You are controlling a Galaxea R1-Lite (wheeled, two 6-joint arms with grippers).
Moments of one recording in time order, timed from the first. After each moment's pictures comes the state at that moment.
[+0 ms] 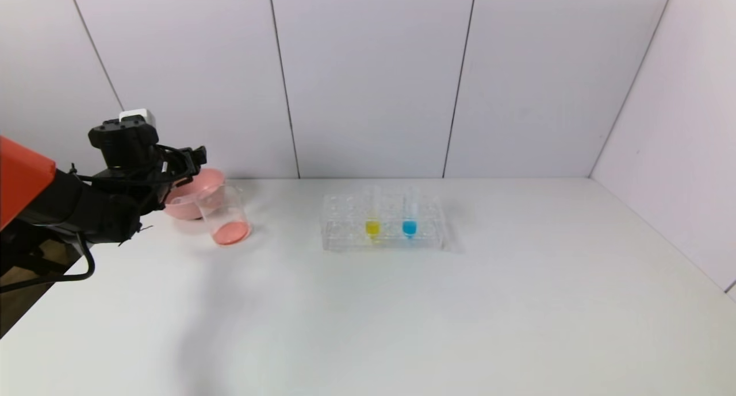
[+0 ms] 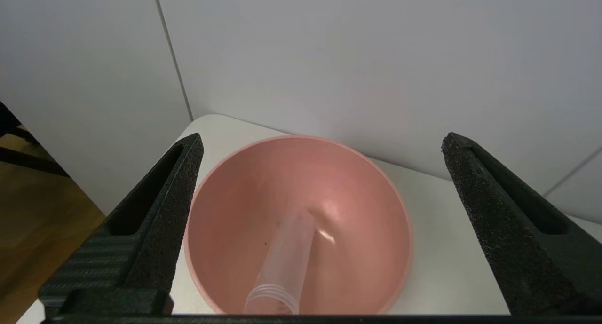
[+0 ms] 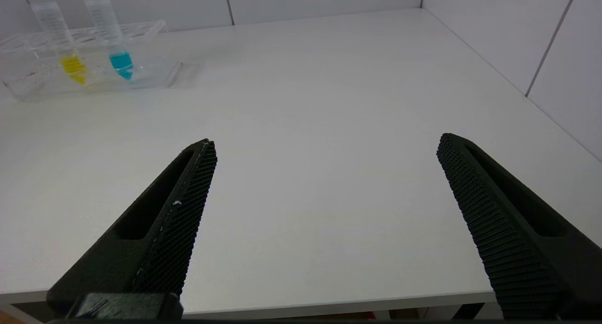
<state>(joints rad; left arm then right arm) 0.07 2.06 -1.12 -0.89 0.20 -0.12 0.00 0.00 0.00 0.00 -0.04 0.09</state>
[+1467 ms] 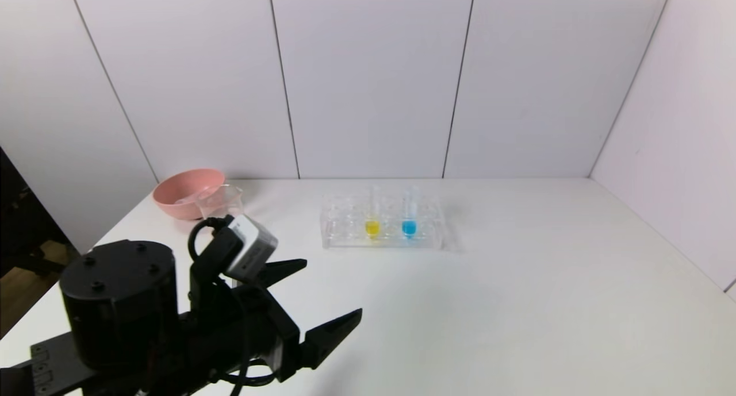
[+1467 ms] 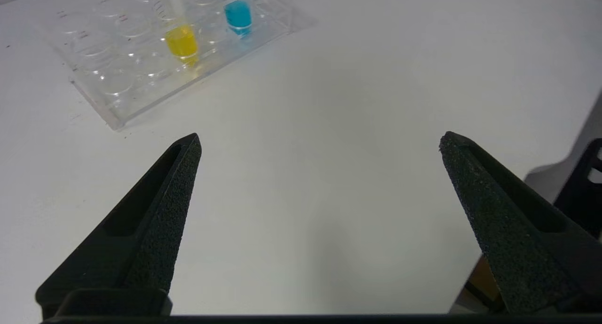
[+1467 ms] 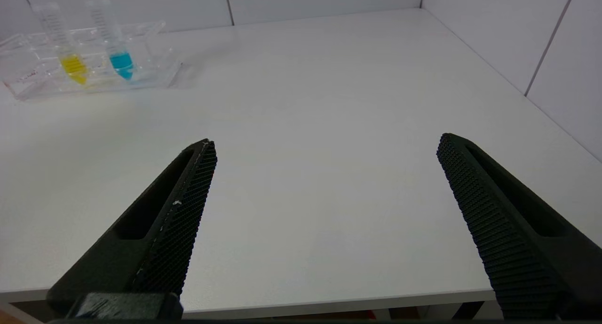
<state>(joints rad) -0.76 1.53 -0.37 -0.95 -0.04 -0.07 0.00 0.00 0.00 0.00 -0.04 0.09</state>
